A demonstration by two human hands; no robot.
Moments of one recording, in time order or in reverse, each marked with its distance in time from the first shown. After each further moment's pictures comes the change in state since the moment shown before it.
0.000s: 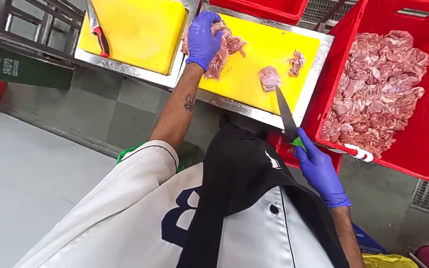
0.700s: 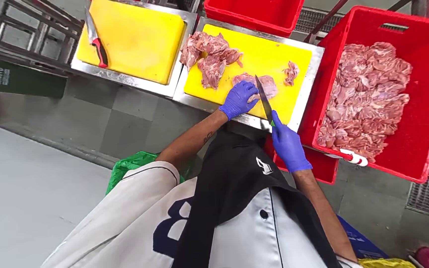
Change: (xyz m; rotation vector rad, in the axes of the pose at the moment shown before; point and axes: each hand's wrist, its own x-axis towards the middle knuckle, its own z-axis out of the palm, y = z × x) left_hand -0.118 0.046 0.107 -0.115 -0.262 0.468; right_hand 0.087 -0.046 0.046 -0.258 0.071 -0.108
